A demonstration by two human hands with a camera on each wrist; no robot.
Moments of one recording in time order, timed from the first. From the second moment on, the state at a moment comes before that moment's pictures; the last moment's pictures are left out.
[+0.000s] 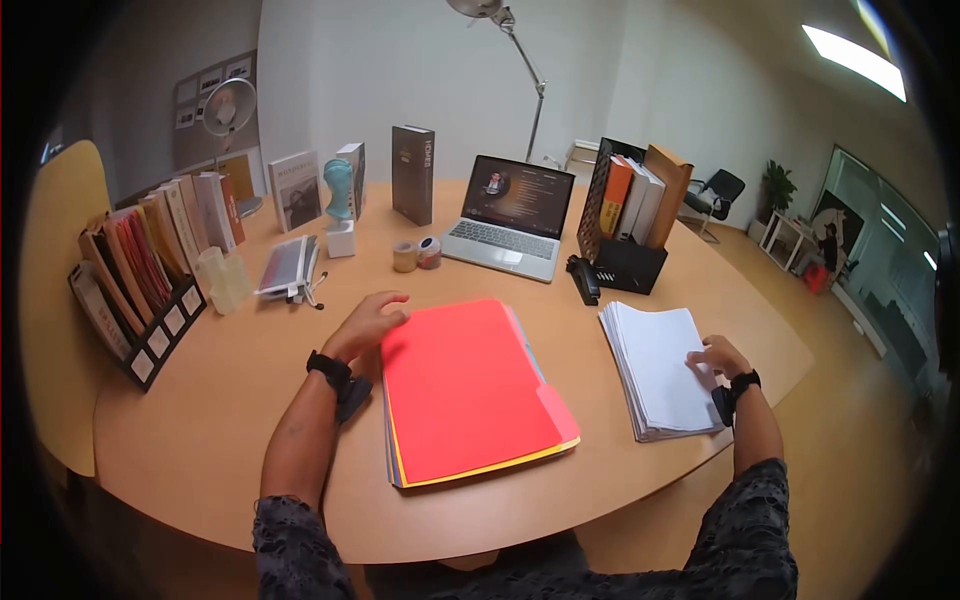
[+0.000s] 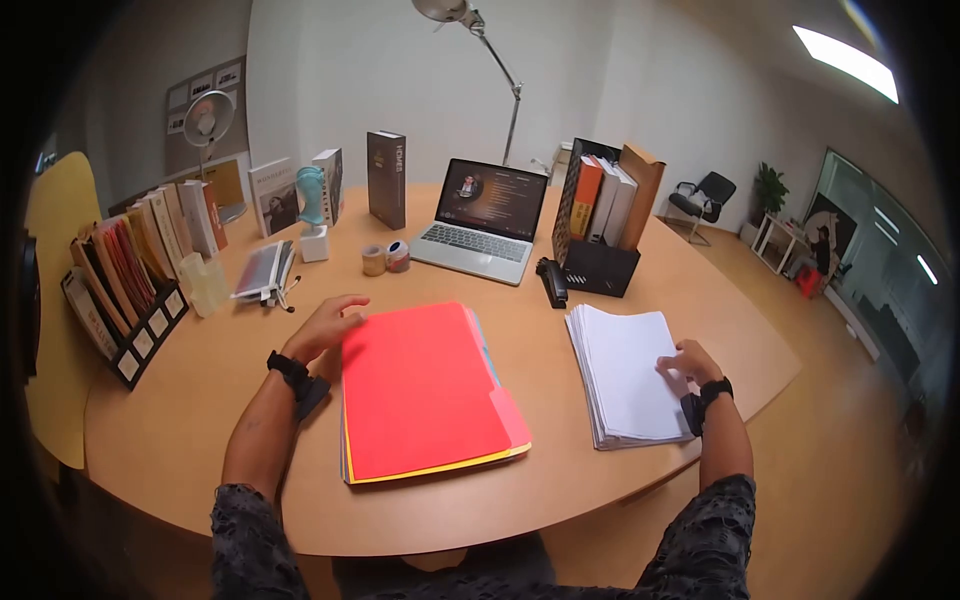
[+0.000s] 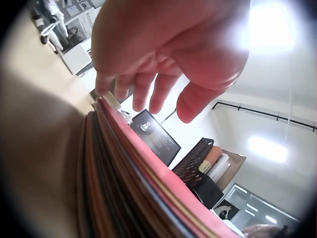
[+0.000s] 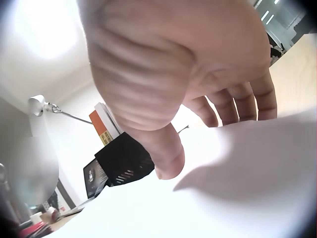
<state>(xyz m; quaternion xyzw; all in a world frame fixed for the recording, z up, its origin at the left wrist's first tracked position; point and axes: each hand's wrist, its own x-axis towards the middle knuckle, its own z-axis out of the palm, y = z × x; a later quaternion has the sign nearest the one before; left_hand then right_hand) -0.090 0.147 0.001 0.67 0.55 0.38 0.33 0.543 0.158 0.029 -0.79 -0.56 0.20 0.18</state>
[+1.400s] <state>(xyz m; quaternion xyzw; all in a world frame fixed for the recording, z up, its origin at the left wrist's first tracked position) -0.074 0.175 -0.022 0.76 0.54 0.26 0.25 0.568 0.184 0.012 -0.72 -0.58 0.31 0.21</state>
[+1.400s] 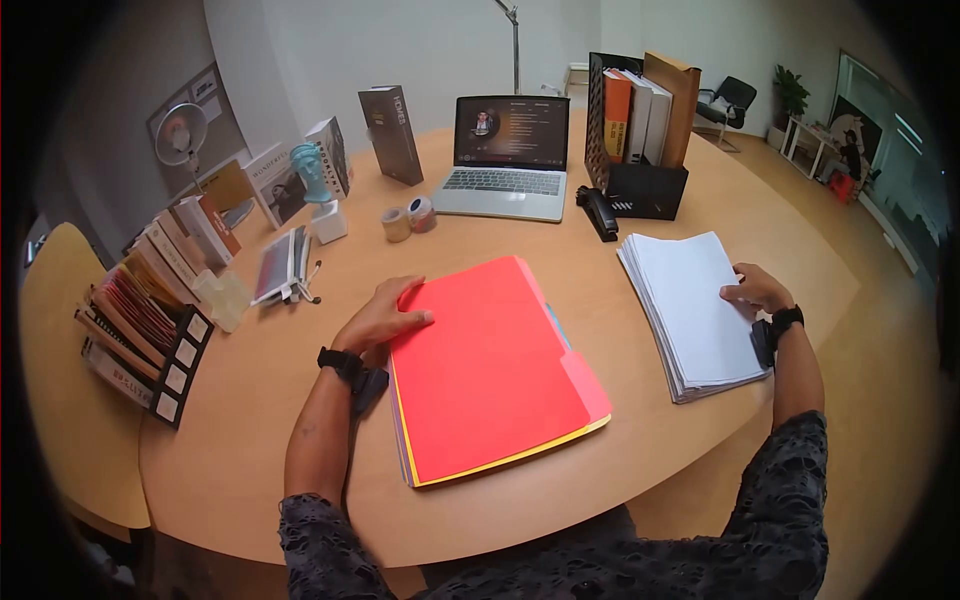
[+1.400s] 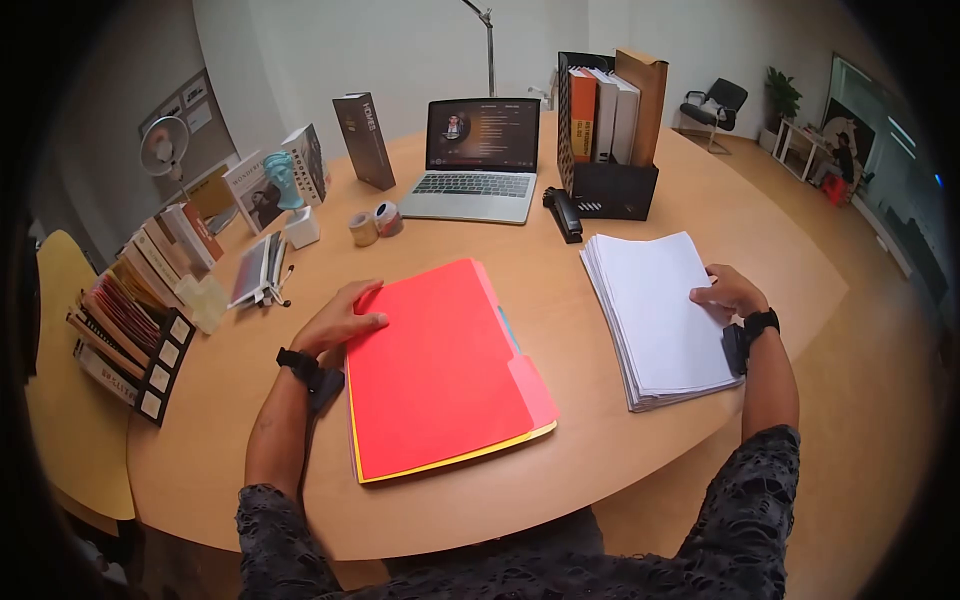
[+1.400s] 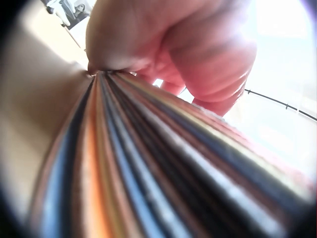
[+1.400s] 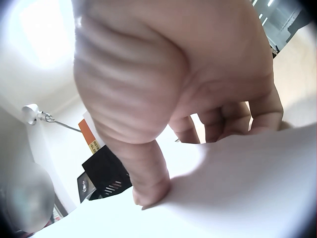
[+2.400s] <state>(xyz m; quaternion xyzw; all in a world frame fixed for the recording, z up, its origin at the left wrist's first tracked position) -0.044 0.147 -0.011 0.83 0.52 0.13 0.16 0.566 0.183 0.003 -0.73 -0.58 0.28 0.24</state>
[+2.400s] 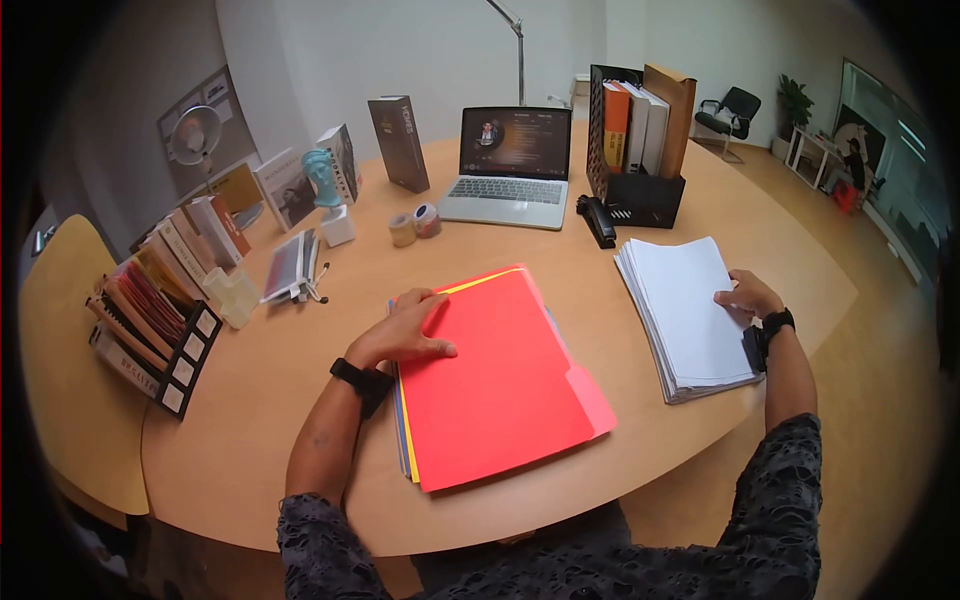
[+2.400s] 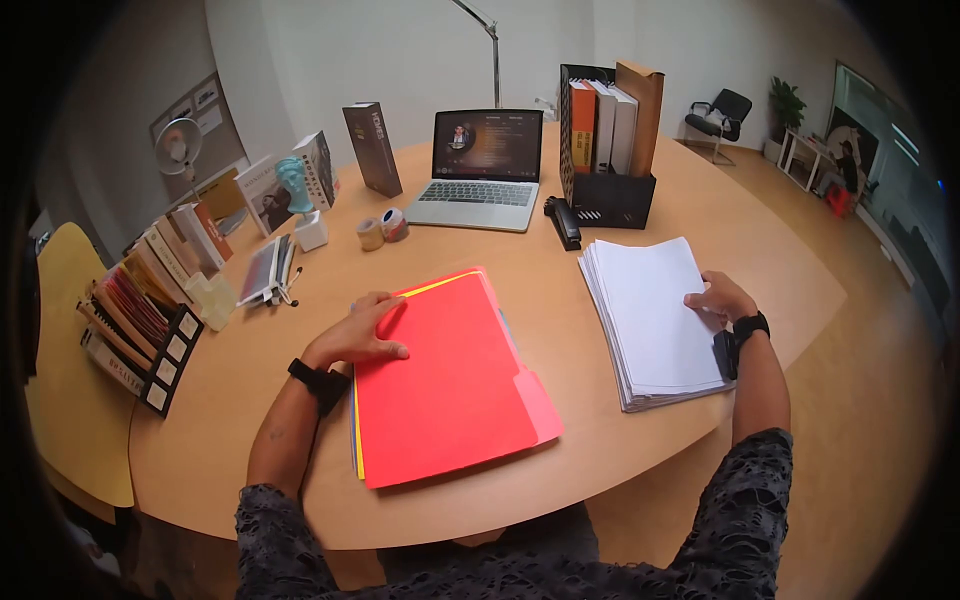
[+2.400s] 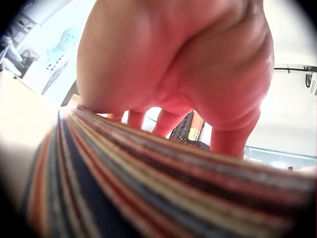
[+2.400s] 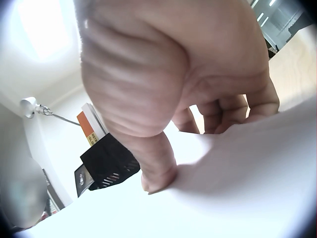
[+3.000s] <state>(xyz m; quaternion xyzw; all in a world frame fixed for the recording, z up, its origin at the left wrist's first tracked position) -0.050 0.164 -0.014 0.77 0.59 0.16 0.21 0.569 0.188 0.003 -0.73 -0.59 0.28 0.21</state>
